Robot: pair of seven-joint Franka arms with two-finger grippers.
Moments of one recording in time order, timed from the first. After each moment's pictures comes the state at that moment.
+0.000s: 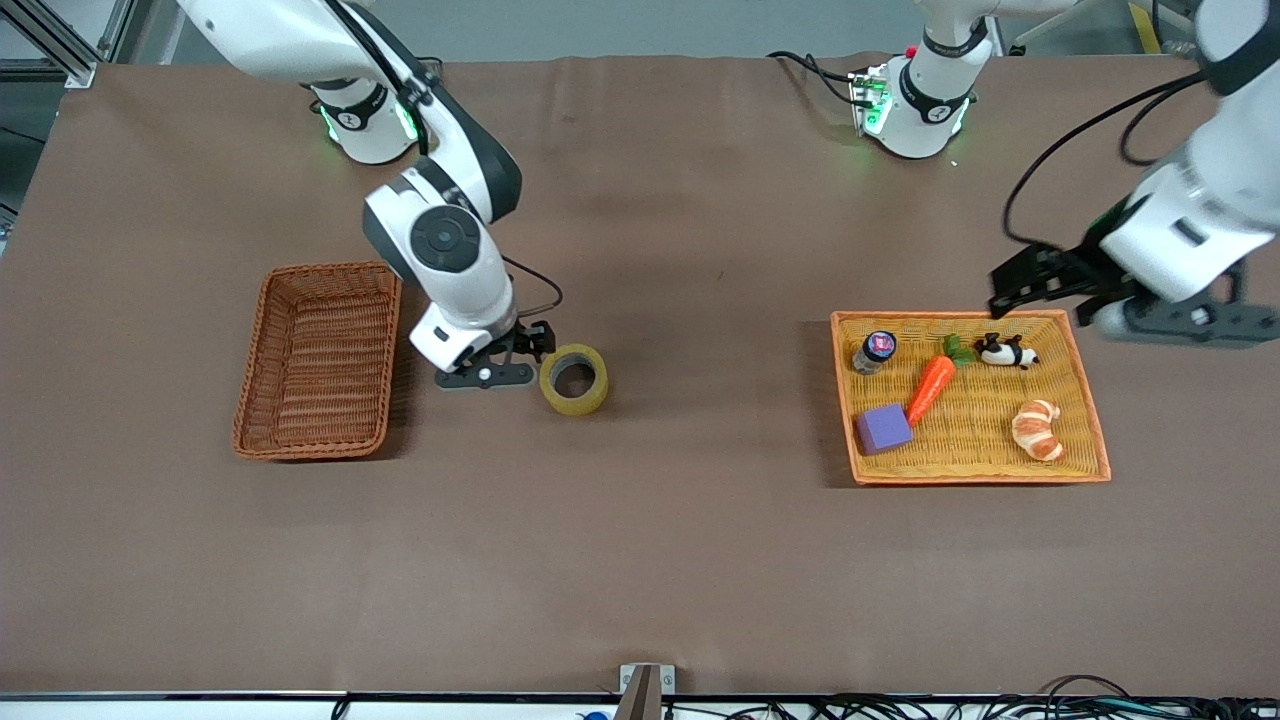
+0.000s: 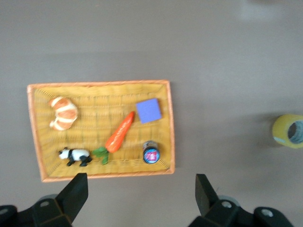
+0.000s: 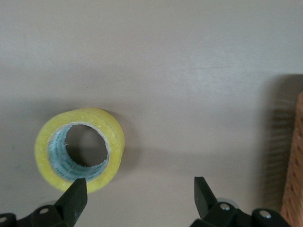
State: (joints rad) left arm -0.11 0.09 -0.06 -1.47 -0.08 1.62 -0.13; right arm 0.19 0.44 0.42 -1.85 -0.29 2.22 0.66
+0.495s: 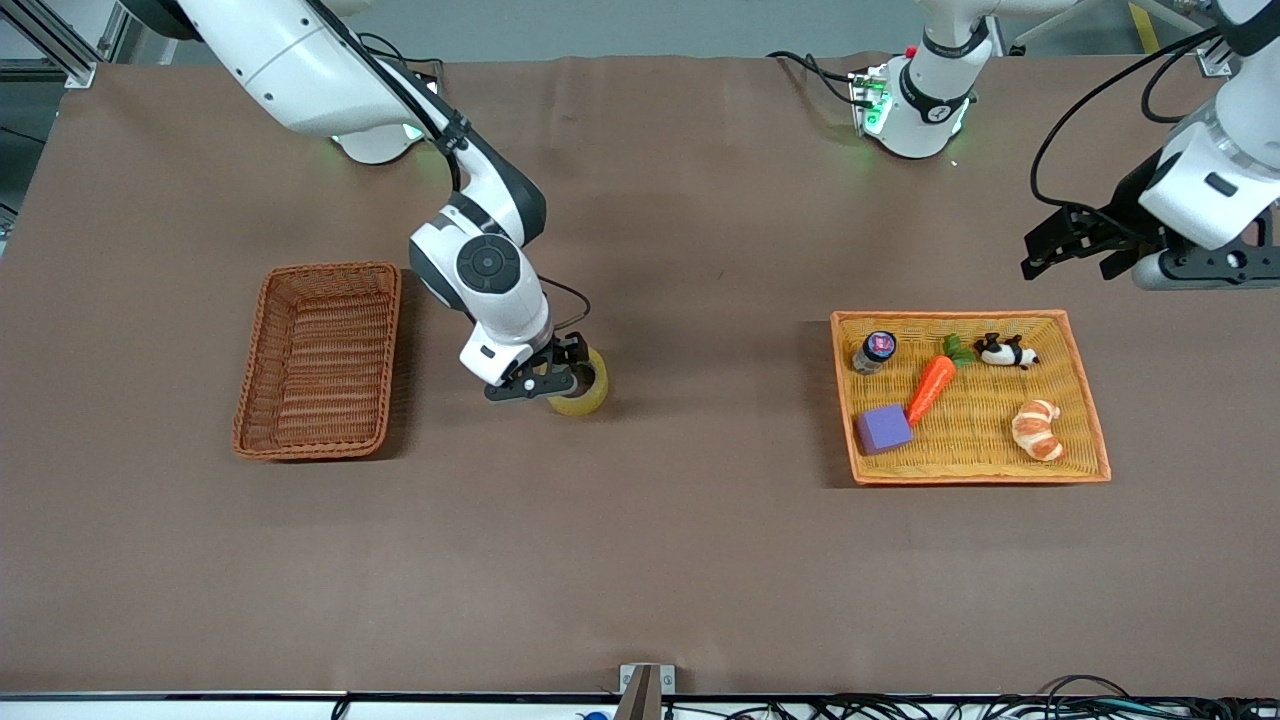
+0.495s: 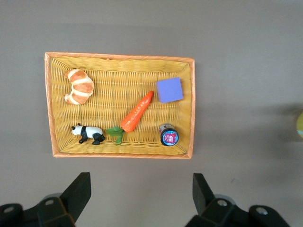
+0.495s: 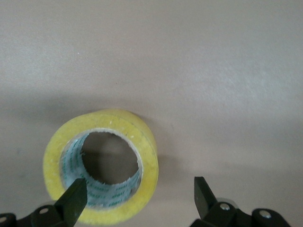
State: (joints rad) left arm -0.11 -0.06 -0.02 -1.74 -0.06 1.70 -0.14; right arm 0.21 0.57 0.42 -1.85 -0.36 2.40 0.66
